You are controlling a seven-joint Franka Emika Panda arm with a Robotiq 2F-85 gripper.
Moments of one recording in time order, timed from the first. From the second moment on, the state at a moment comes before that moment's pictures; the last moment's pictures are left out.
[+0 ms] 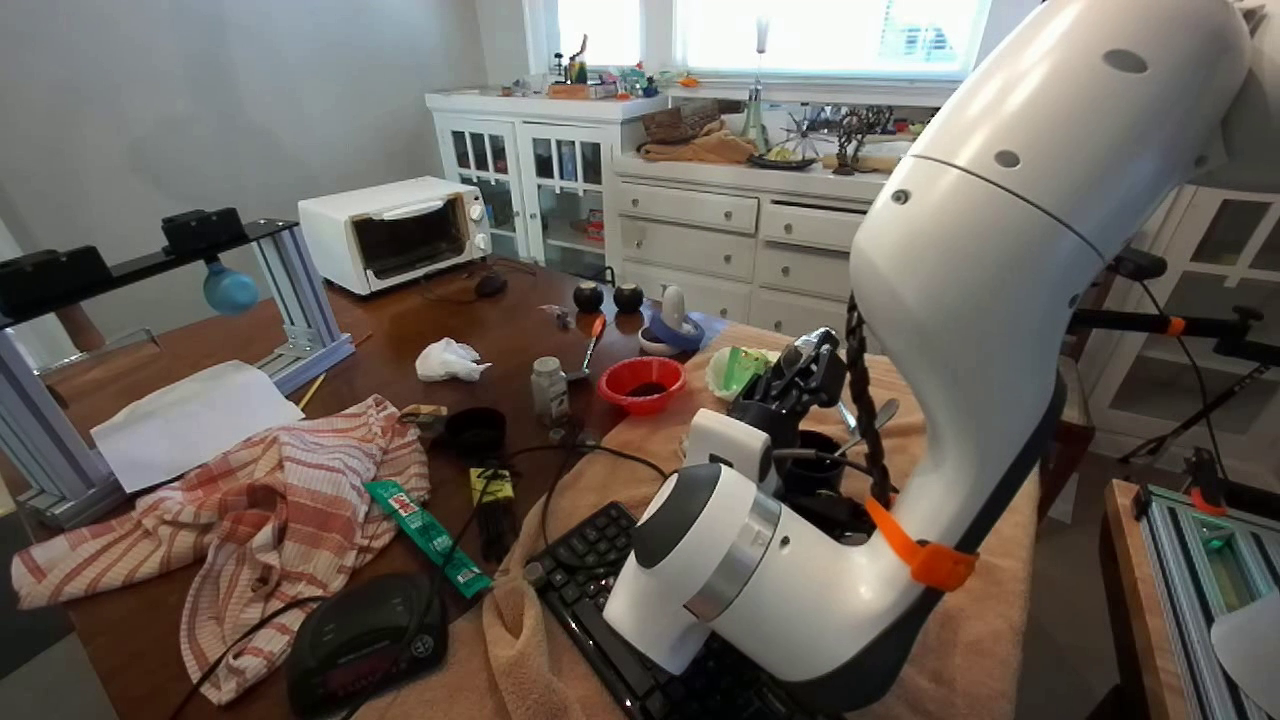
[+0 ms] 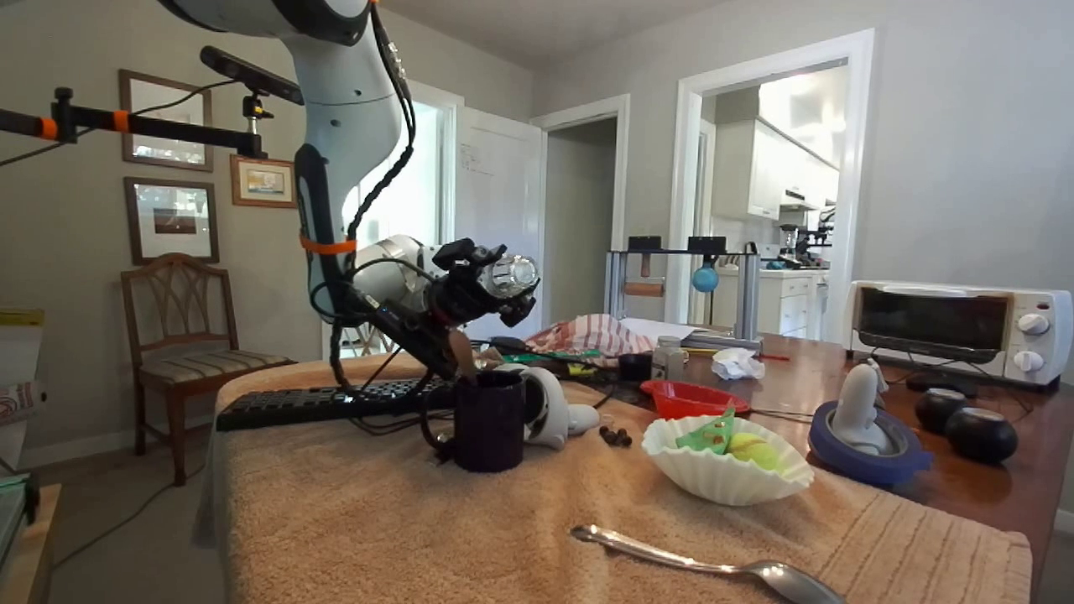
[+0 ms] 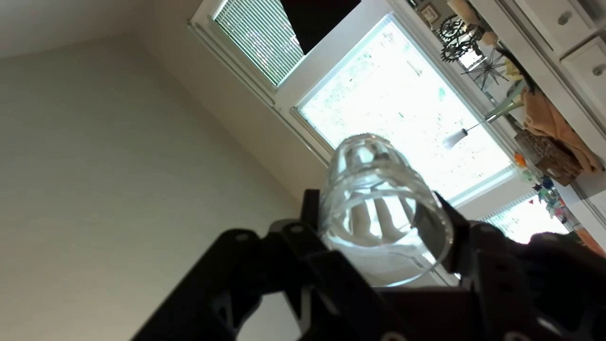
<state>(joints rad) 0.39 0.82 0.20 -1.79 -1.28 0.87 1.91</state>
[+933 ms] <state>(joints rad) 0.37 0.73 0.24 -1.89 -1.25 1.04 1.99</state>
